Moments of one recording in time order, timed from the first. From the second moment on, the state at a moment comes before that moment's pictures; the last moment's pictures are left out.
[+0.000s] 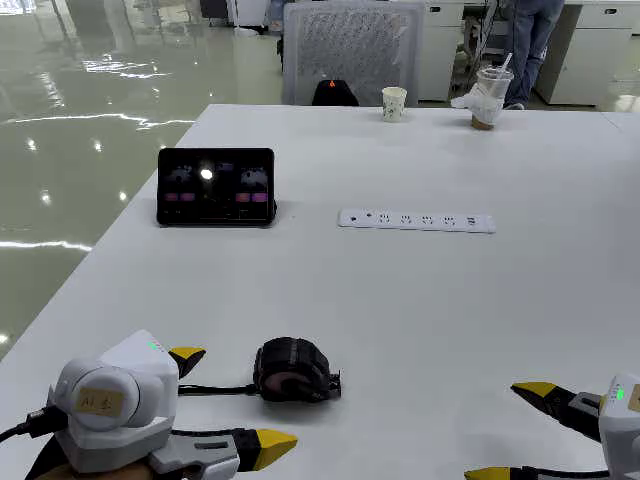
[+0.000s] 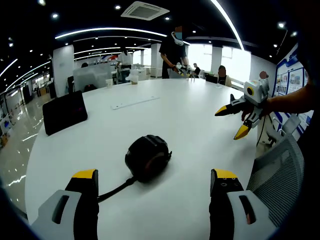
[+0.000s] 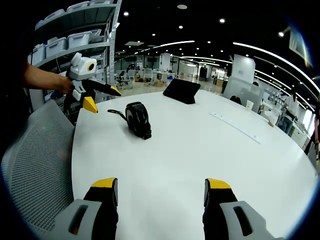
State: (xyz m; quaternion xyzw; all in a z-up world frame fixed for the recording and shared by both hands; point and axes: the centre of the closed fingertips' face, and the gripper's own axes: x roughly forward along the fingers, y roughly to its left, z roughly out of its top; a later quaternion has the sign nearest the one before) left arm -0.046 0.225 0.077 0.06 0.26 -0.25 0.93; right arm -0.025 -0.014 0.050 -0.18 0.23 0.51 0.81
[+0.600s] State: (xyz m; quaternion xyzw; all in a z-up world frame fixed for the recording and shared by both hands) left arm -0.049 0.222 0.081 0.06 0.24 -0.26 0.93; right arm -0.026 -0.016 0.056 -0.16 0.21 0.49 0.83
